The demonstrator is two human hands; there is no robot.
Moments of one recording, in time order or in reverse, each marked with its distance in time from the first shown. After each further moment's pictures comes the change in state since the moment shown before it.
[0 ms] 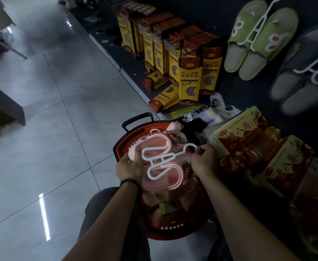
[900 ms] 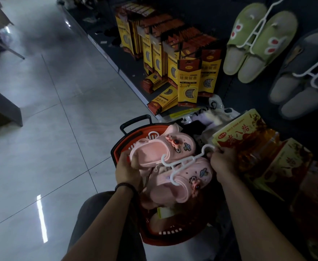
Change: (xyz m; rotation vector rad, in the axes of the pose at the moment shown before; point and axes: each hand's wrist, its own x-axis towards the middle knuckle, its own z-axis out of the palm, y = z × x) left_hand 0.021 -0.019 0.006 0.108 -0.108 0.181; right_hand 0.040 0.013 -0.035 0.174 0.012 0.187
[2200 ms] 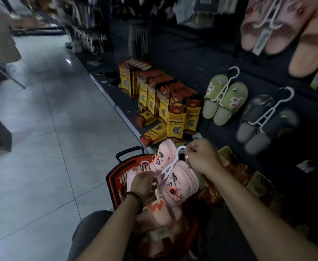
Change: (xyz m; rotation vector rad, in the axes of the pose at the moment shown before) left_hand -0.057 0.111 -0.028 -0.482 -0.511 -0.302; right_hand -0.112 -0.148 -0.069 -0.303 -0.212 -0.575
